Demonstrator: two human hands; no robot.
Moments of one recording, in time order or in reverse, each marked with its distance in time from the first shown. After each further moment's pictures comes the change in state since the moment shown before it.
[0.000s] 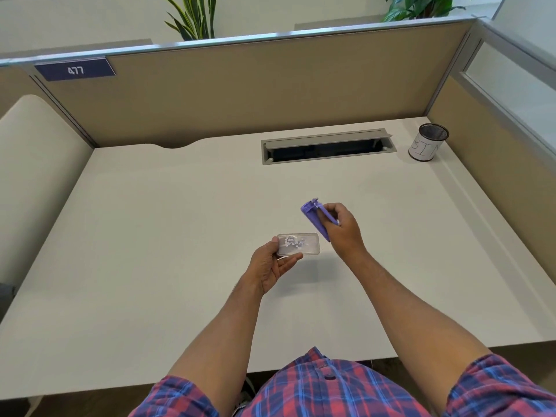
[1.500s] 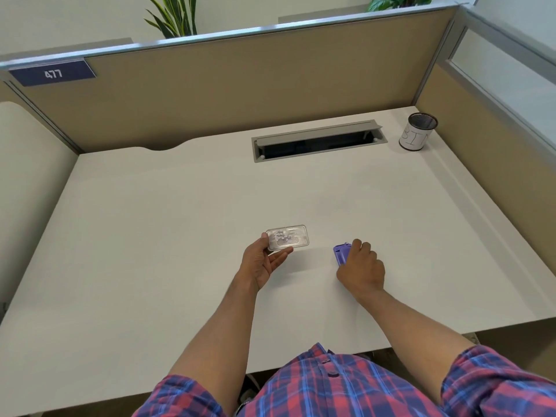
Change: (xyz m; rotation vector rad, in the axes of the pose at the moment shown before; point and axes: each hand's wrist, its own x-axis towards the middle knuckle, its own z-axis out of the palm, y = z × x) left_hand 0.012 0.008 -0.015 -0.002 0.012 0.028; right_hand -0.063 0.071 -0.018 -1.223 -0.047 0.338
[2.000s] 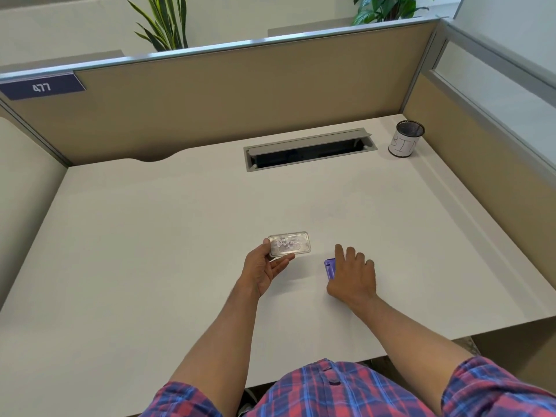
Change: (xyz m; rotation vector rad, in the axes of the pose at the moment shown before) left_hand 0.004 -0.002 0.018 0.043 -0.012 -0.018; right_hand -0.001 0.000 0.002 -0.178 0.047 -0.189
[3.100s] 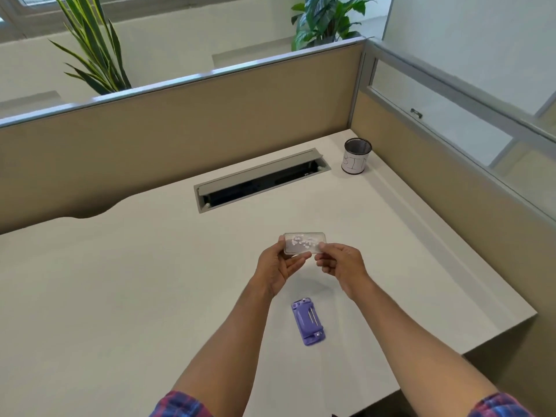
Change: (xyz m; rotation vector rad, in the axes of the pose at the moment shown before) left_hand 0.072 -0.005 0.149 0.135 -0.224 -0.100; right_hand 0.086 0.079 -0.055 1.973 -0.102 0.374
